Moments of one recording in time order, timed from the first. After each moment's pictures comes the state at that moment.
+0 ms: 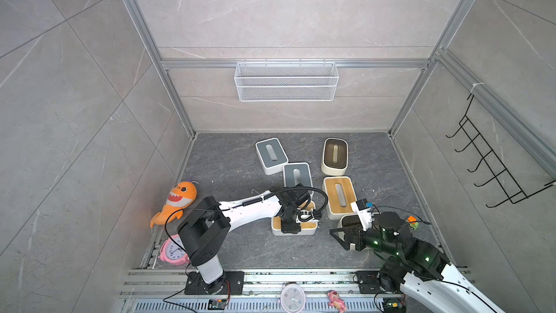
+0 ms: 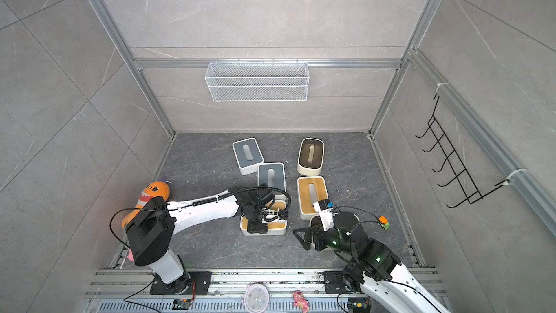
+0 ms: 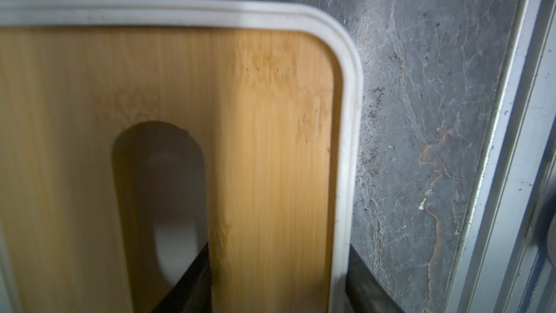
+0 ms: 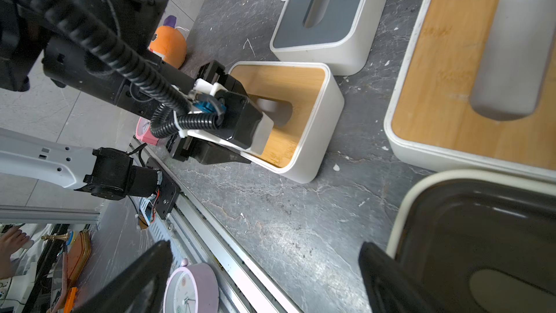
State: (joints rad) left arm -0.97 1.70 1.13 -0.78 0.15 0.61; right arm 0.71 0.39 0.46 -0.64 -0.26 0.58
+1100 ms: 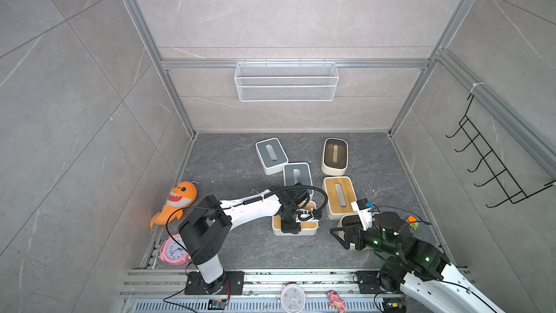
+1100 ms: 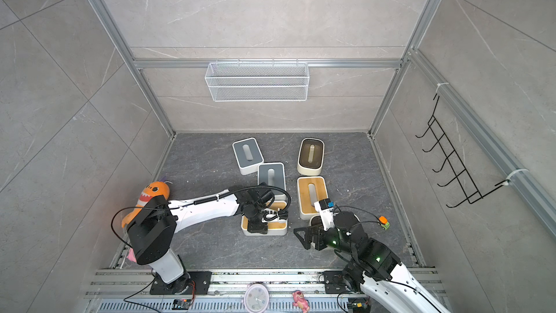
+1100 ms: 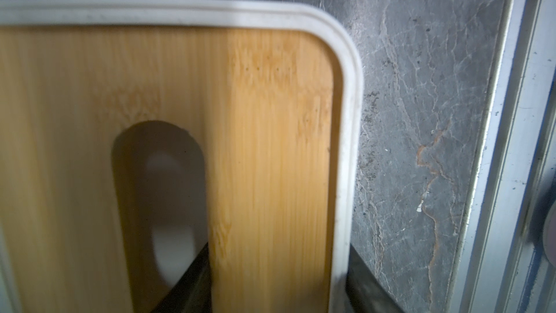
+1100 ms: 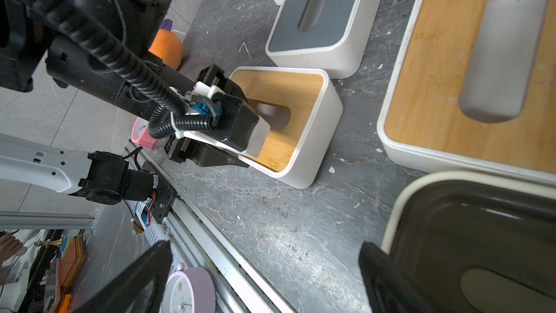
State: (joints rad) left arm -0.95 1.71 1.13 -0.77 0.19 0.64; right arm 0.71 0.39 0.46 -0.64 -0.24 0.58
